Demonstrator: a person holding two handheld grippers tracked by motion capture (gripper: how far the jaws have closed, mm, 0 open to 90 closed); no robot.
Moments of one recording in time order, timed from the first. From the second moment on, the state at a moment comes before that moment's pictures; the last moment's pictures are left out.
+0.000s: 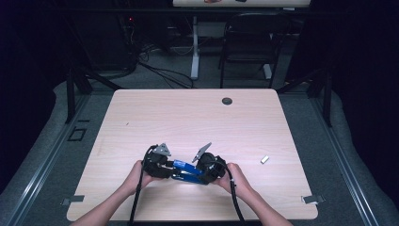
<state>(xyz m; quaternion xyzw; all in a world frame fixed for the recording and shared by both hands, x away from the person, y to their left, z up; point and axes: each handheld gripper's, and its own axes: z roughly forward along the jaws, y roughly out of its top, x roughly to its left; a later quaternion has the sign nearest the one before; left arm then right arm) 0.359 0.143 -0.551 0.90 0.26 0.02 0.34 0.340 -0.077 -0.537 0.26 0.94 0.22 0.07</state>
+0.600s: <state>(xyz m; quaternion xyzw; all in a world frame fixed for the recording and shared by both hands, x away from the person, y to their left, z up) 0.359 0.117 -0.552 0.91 0.23 0.02 0.34 0.322 -0.096 -0.535 0.28 0.94 0.20 0.07</state>
